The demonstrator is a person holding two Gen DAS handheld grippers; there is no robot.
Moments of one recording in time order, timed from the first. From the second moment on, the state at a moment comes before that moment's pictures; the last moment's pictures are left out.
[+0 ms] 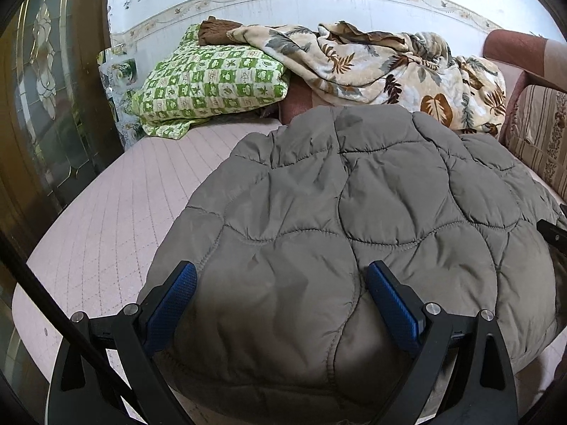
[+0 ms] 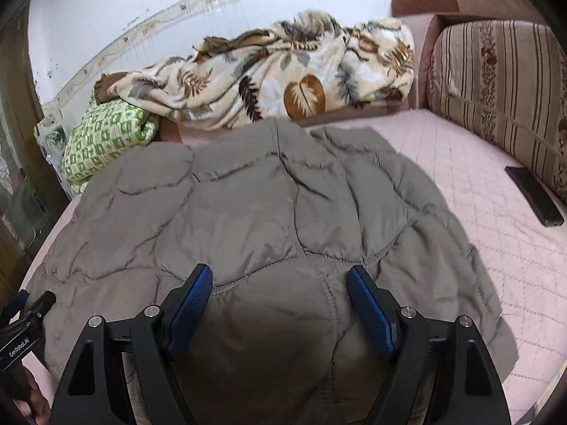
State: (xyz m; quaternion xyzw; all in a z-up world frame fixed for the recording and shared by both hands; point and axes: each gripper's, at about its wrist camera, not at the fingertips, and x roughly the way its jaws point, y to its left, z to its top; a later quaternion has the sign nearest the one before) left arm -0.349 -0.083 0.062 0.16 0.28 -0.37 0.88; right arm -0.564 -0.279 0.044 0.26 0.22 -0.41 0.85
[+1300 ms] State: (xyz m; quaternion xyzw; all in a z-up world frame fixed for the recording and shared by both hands) left arm -0.425 -0.030 0.105 0.13 0.25 -0.39 0.88; right arm -0.623 -0.172 0.082 0.19 0.18 -0.38 0.88
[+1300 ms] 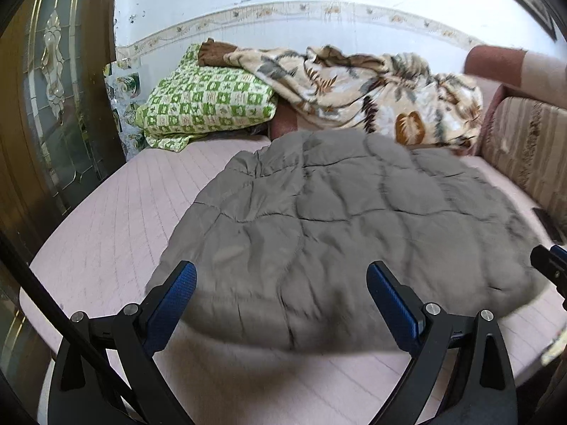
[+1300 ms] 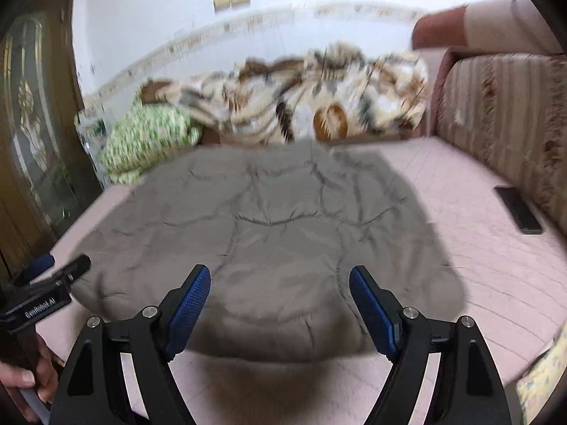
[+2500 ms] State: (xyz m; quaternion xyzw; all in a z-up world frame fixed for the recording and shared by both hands) left arm -0.536 0.067 0.212 0.18 0.18 -0.40 0.88; right arm -0.671 -0.026 0.190 0.11 0.15 -0.33 0.92
